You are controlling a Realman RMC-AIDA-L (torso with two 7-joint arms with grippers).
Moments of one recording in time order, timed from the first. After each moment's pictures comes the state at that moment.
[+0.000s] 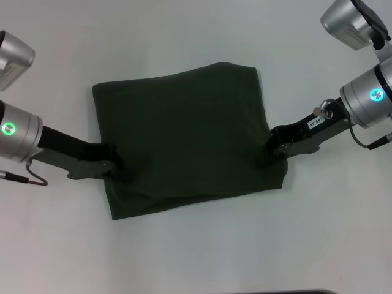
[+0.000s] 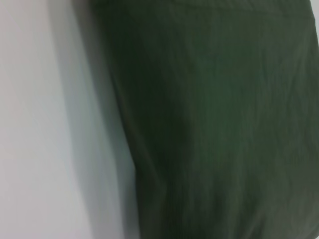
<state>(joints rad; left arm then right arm) -0.65 -2.10 -2.31 -0.77 -0.64 1.62 -2.68 0.77 2.04 -0.94 -0.61 -2.43 -1.53 2.62</state>
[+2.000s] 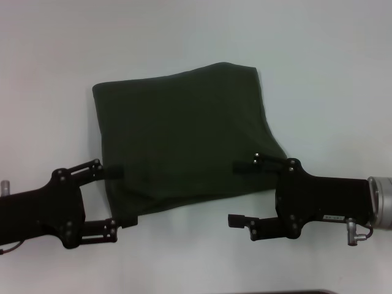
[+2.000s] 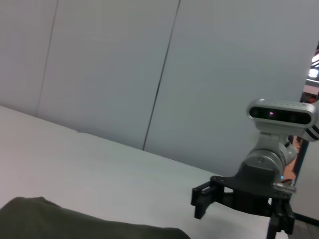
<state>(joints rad) -0.29 -2.10 -2.56 -0.59 -1.06 1.89 -1.04 0.39 2.09 -0.78 -0.30 -1.93 -1.71 0.77</state>
